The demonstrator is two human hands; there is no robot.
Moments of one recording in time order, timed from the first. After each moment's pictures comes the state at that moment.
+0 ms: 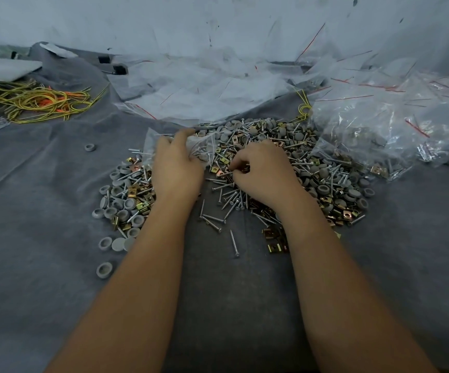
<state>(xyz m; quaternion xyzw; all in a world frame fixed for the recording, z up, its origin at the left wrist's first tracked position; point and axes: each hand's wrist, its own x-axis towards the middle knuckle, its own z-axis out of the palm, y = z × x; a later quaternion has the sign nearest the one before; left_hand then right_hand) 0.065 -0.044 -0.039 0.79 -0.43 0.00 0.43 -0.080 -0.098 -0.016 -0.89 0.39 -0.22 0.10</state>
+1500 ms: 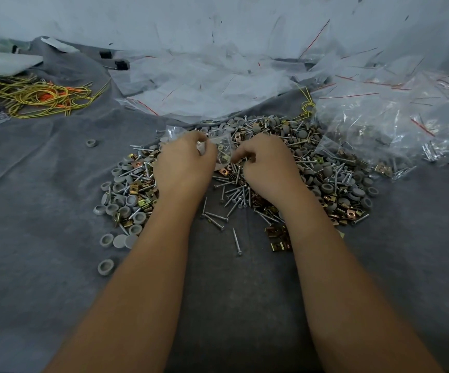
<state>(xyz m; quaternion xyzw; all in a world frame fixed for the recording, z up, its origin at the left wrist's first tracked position) 0.056 -0.044 -0.032 0.81 -0.42 0.03 0.40 -0.078 -0.096 -0.014 -0.85 0.42 -0.27 0.18</state>
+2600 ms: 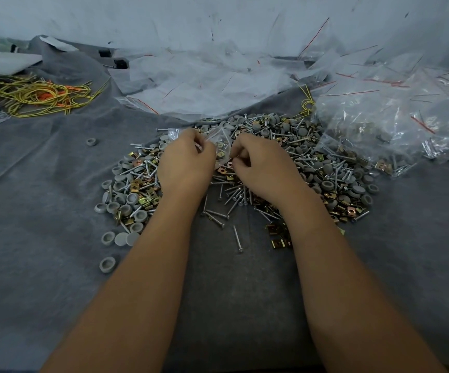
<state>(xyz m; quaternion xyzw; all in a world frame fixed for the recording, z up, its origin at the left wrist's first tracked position) 0.056 -0.048 -0.038 0.79 -0.41 -0.02 0.45 -0.078 -0.096 -0.019 -0.88 0.36 -0.27 0.15</state>
